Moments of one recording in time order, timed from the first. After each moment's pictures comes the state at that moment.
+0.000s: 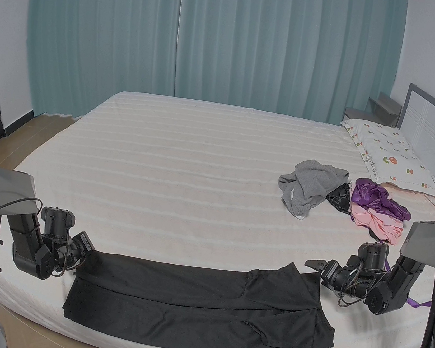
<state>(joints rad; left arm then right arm) 0.03 2.40 -0.64 -1.07 0.04 -0.67 0.08 2.40 -0.69 -1.07 0.31 0.69</state>
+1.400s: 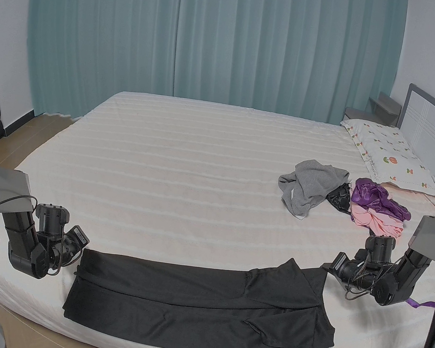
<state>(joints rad) 0.05 2.38 -0.62 -1.13 0.05 -0.79 0.03 2.37 -0.75 -0.98 0.29 0.71</state>
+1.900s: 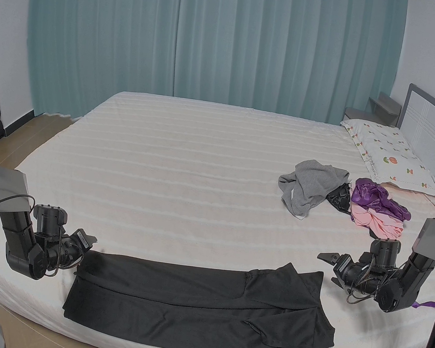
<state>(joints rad) 0.06 2.36 -0.59 -1.12 -0.12 -0.75 0.03 2.33 -0.65 -1.07 0.30 0.77</state>
